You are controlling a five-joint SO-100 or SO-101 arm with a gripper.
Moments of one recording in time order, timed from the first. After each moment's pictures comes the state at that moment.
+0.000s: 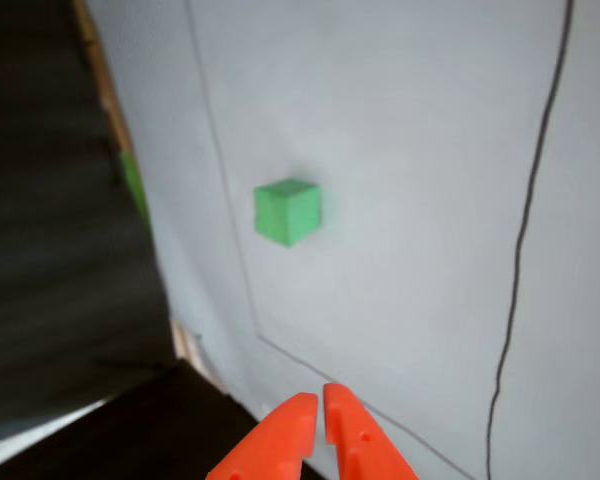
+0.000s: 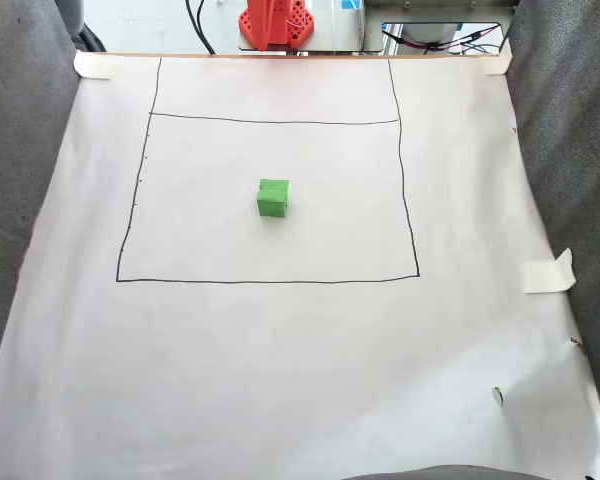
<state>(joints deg) 1.5 175.1 142.9 64.5 14.2</state>
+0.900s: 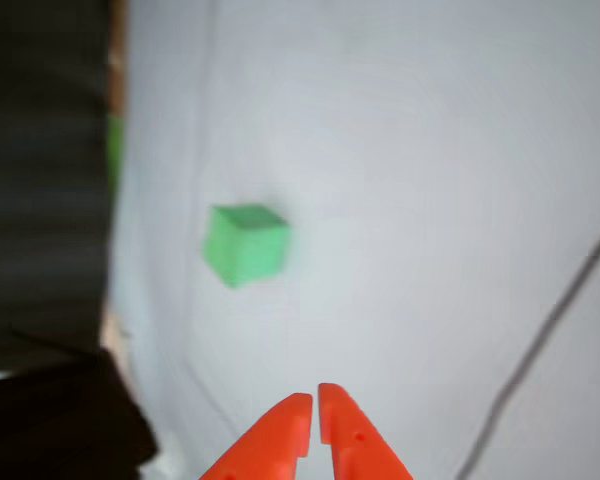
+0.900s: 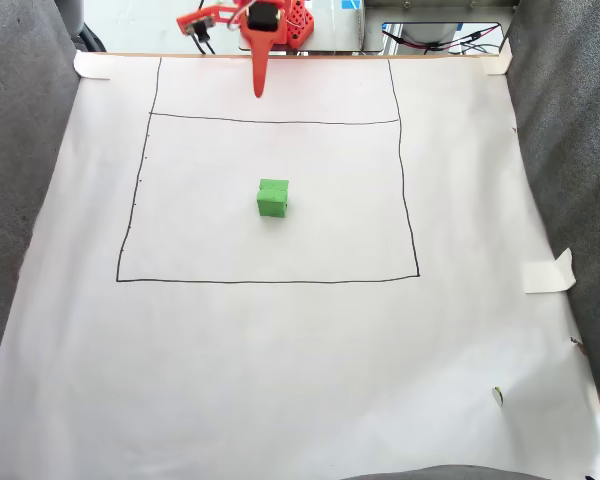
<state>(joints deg) 1.5 186.9 174.6 40.4 -2.1</state>
